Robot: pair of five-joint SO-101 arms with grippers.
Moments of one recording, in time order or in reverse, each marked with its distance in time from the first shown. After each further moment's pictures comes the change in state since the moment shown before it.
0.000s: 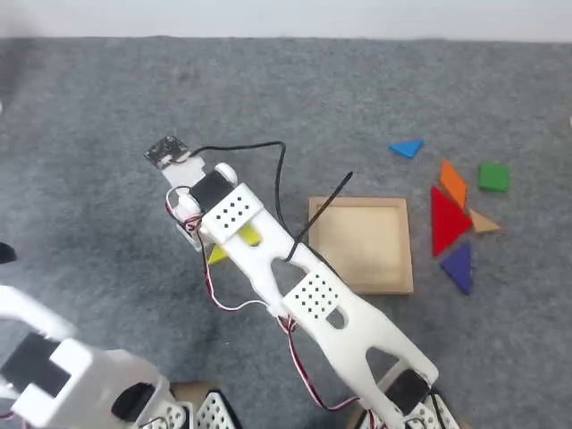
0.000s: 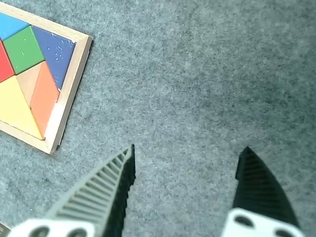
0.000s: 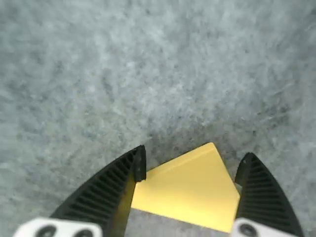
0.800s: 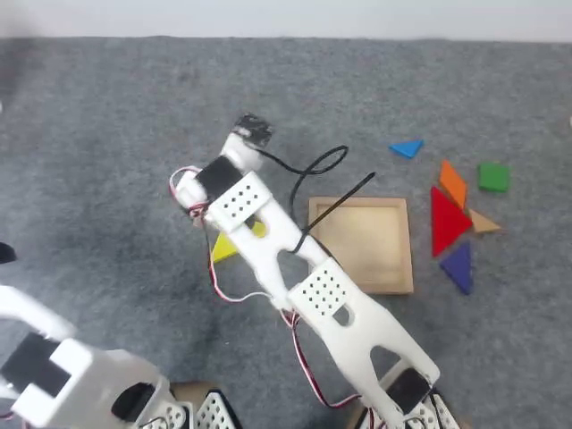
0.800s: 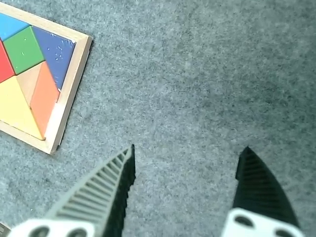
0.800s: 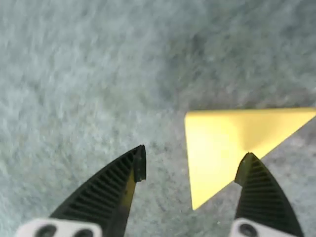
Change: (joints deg) left arm 0.0 0.0 0.0 0.0 -0.1; right arm 2.6 -4.3 0.0 0.1 -65.8
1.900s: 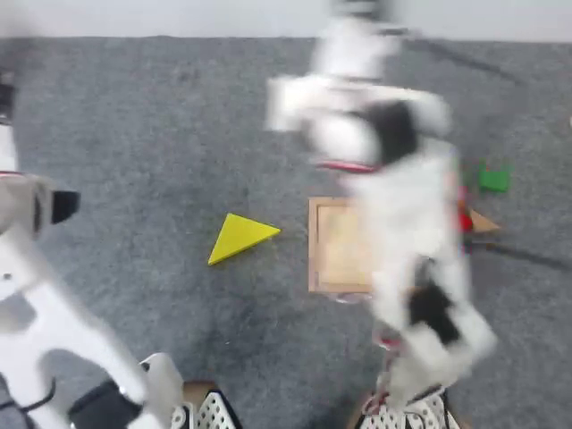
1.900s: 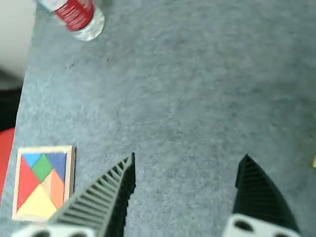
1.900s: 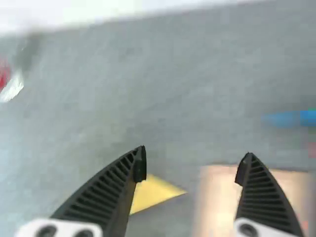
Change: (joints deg) left arm 26.5 -27.6 -11.3 24.5 -2.5; right arm 27.1 -72.5 42.7 0.0 51.3
